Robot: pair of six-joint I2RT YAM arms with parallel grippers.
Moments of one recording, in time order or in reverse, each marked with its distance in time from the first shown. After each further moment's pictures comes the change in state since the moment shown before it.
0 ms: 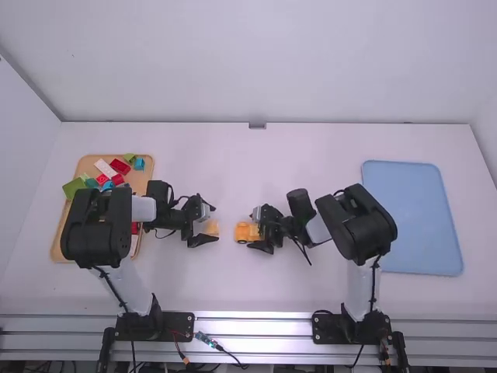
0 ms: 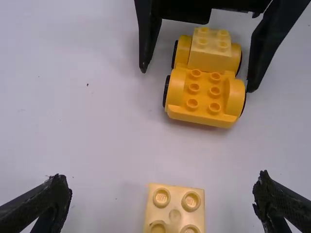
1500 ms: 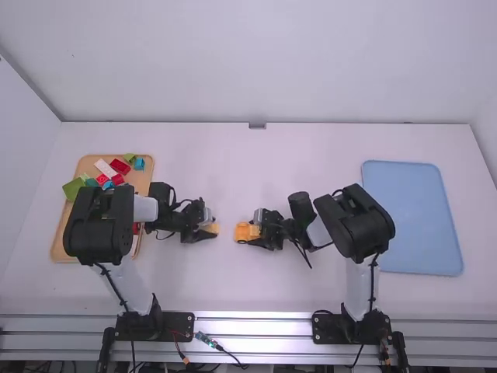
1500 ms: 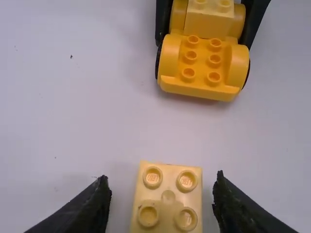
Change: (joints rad) left arm -0.014 0.024 0.000 -0.018 -0.098 0.038; right arm 0.000 0.010 -0.036 0.071 -0.018 0.037
